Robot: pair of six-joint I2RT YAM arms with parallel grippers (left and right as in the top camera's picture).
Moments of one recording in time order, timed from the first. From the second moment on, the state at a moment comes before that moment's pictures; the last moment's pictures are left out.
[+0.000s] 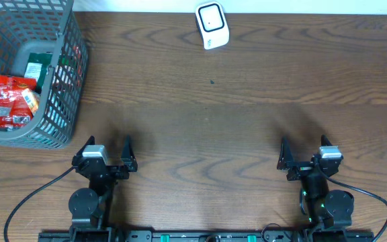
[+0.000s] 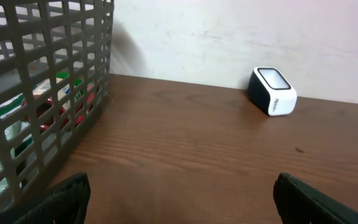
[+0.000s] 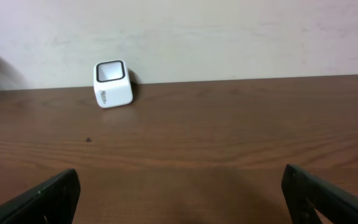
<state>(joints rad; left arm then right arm) -0.01 0.01 0.01 -0.10 0.05 -0.14 0.06 0.01 0.01 -0.07 -0.03 0.10</state>
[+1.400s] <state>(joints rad) -0.01 0.10 0.39 -0.43 0.31 -0.20 0.06 0.02 0.12 -0.04 -0.12 0.10</state>
